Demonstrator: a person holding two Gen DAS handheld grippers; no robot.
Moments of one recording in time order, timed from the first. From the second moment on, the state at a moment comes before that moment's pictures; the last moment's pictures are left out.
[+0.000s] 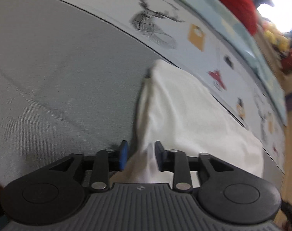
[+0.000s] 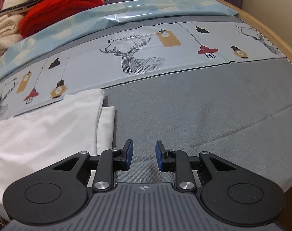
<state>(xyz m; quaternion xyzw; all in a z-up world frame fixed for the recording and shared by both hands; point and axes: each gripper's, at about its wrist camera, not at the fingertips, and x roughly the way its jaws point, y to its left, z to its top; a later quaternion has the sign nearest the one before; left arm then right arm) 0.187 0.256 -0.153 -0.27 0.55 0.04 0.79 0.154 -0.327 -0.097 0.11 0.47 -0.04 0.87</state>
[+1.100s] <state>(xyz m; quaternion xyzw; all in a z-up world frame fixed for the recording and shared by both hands) 0.219 0.067 -0.075 -0.17 0.50 -0.19 0.83 0.147 -0.311 -0.096 -0.01 0.44 -0.02 0.90</state>
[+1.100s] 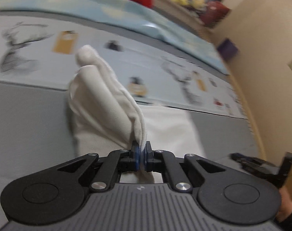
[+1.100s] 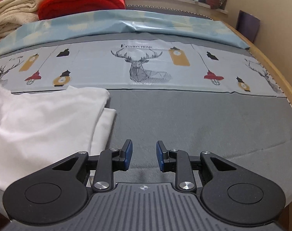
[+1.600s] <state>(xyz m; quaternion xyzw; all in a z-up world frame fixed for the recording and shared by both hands) 0.246 -0.108 -0.093 -0.21 0.49 -0.30 0.79 0.150 -0.339 -0.102 0.08 0.45 -0.04 0.89</state>
